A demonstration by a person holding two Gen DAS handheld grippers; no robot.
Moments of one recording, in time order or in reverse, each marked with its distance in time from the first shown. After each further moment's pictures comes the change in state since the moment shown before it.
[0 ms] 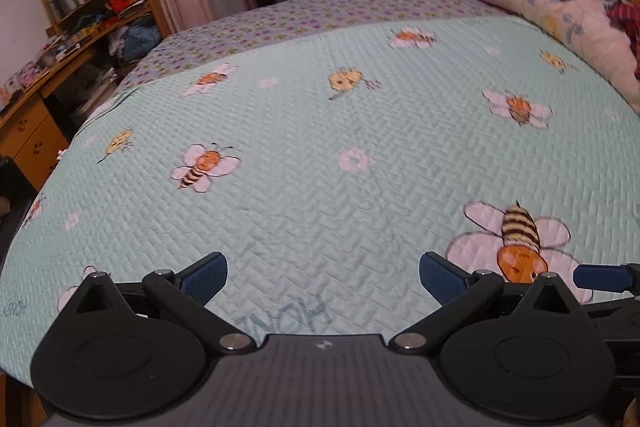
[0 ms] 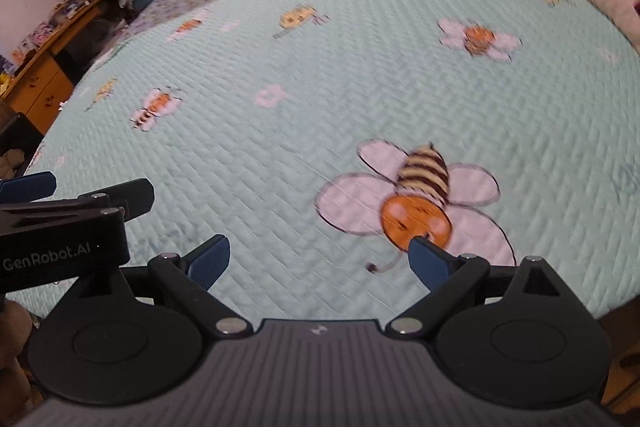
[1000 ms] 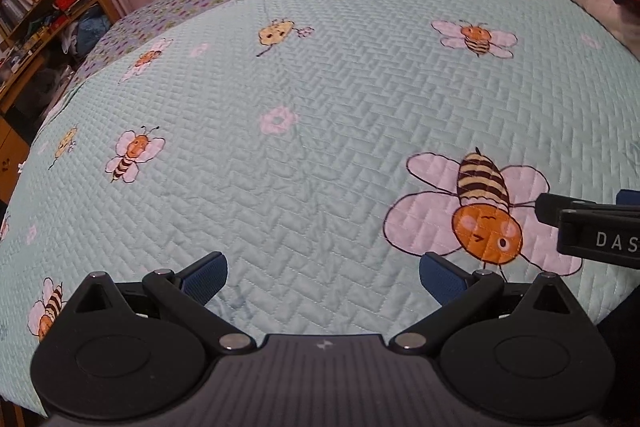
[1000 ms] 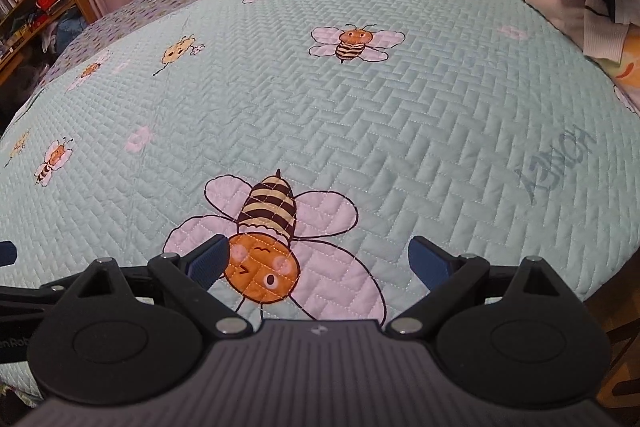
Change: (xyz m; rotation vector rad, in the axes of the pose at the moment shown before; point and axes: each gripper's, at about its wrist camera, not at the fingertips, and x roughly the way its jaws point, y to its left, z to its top) left arm 0.054 -0.072 0.005 0.122 0.147 -0.060; right arm 0.017 -0.094 0.012 0.117 -0.087 -0.186
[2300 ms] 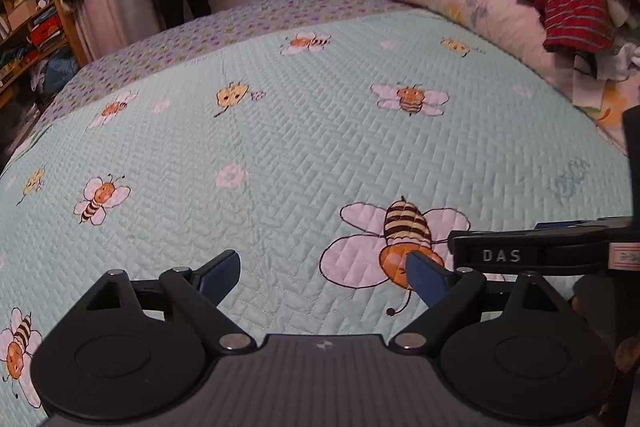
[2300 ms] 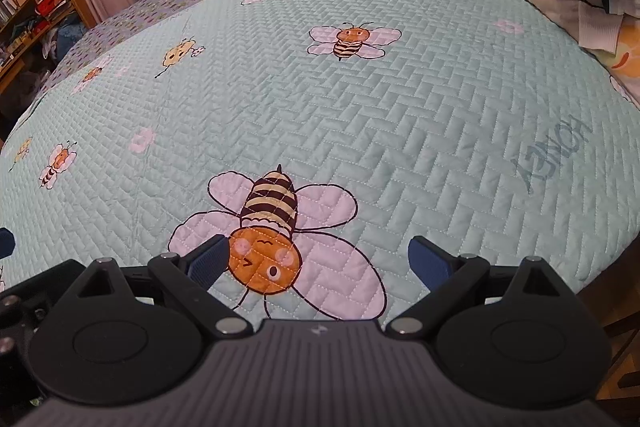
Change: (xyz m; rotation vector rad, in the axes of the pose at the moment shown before) left arm -0.057 -0.006 -0.017 0.009 -0.225 -0.167; right arm -0.010 -0.001 -0.006 0.021 -0.003 0.010
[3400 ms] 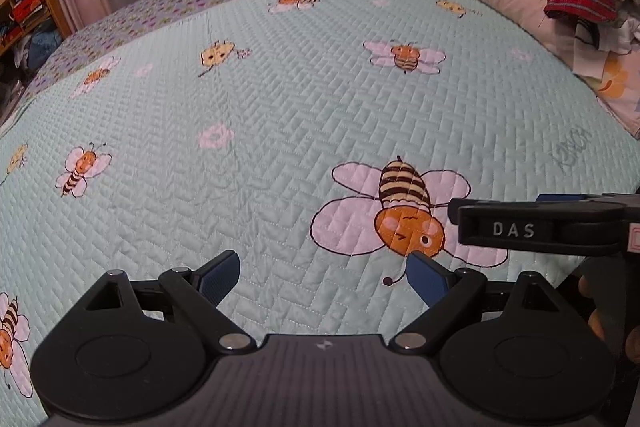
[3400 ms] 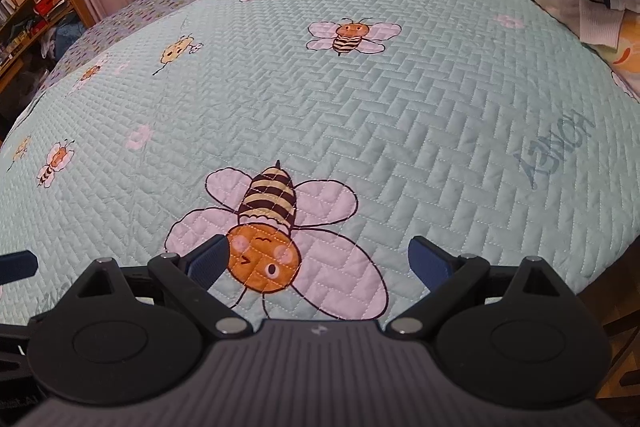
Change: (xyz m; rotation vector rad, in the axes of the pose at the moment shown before) left arm 0.033 0.004 -0.004 -0.004 0.156 -0.018; right arm 0.005 -0.001 -0.003 0.010 0.006 -0.002
